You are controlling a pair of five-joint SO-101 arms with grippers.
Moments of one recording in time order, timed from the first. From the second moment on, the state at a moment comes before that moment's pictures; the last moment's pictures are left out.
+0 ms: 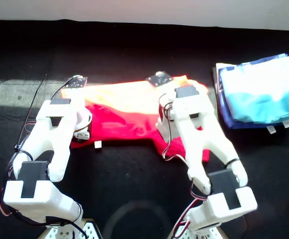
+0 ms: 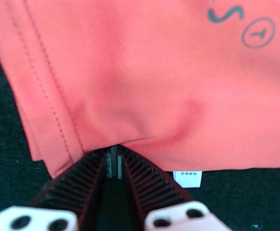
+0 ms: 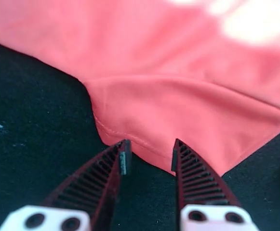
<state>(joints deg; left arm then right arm) -9.1 6.5 31.9 53.3 -3.1 -19.4 1.8 13.1 79.3 16.0</state>
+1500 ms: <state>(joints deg) -9.1 6.5 31.9 53.3 -3.1 -2.5 44.1 -29.3 55.4 16.0</state>
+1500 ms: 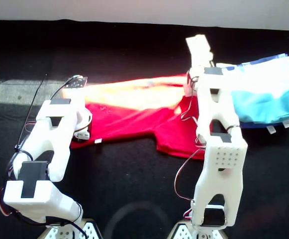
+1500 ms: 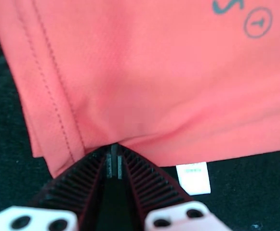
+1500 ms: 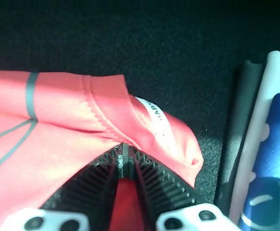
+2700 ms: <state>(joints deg) -9.1 6.5 31.9 53.2 -3.1 -14.3 18.5 -32.0 100.4 18.1</state>
